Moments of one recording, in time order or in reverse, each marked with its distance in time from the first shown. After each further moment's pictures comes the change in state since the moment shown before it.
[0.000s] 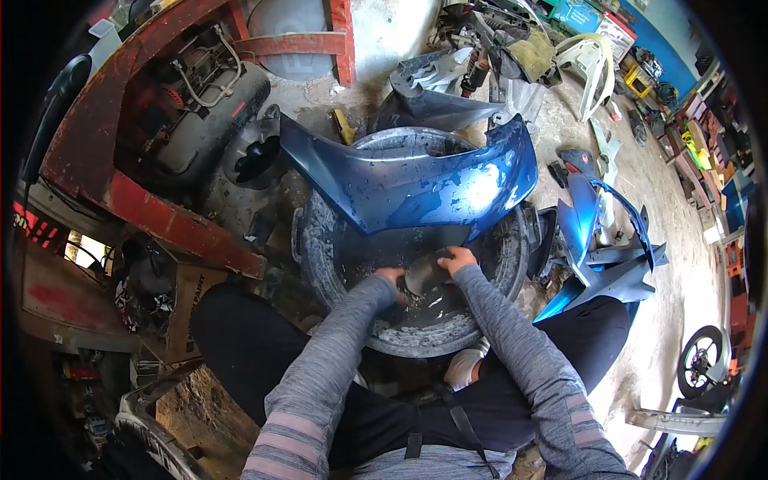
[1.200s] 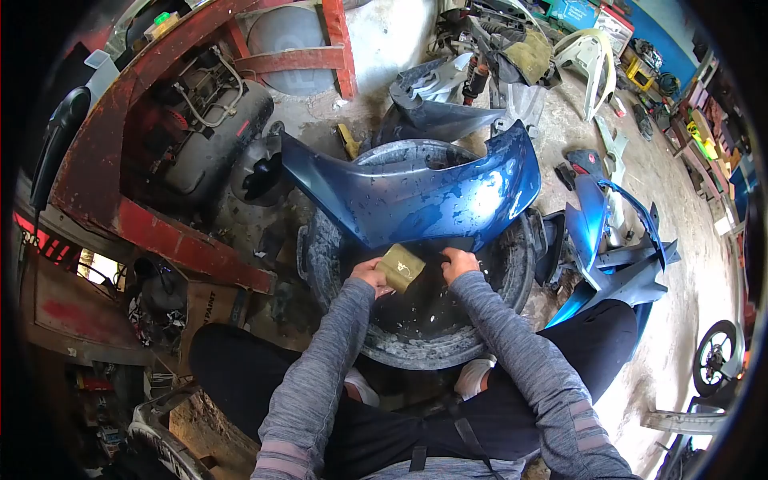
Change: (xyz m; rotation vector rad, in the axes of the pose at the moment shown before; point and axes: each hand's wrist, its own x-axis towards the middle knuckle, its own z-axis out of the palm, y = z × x) left_hand -0.034 0.001 -0.050 -1.550 0.193 -0.072; right_hand -0.025 -0.054 -0.013 -0.260 0.178 -0.219
